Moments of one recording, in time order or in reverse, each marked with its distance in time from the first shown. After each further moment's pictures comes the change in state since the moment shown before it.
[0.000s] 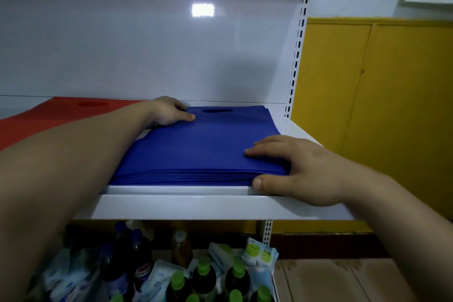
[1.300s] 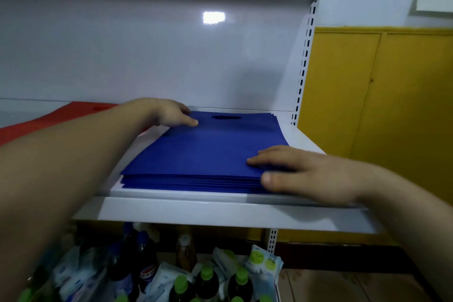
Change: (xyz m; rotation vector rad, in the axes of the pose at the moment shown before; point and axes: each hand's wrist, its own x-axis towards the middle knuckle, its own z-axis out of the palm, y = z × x) left_hand -0.029 0.019 -0.020 0.238 -0.096 -0.007; right_hand -0.002 0.000 -0.019 0.179 -0.201 0.013
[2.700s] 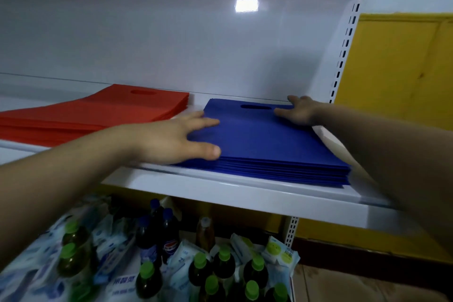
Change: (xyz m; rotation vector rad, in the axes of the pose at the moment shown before) left_hand -0.133 -0.023 0.026 -0.024 -0.060 0.183; right_hand 0.179 0.078 -0.045 -0.167 0.235 0.395
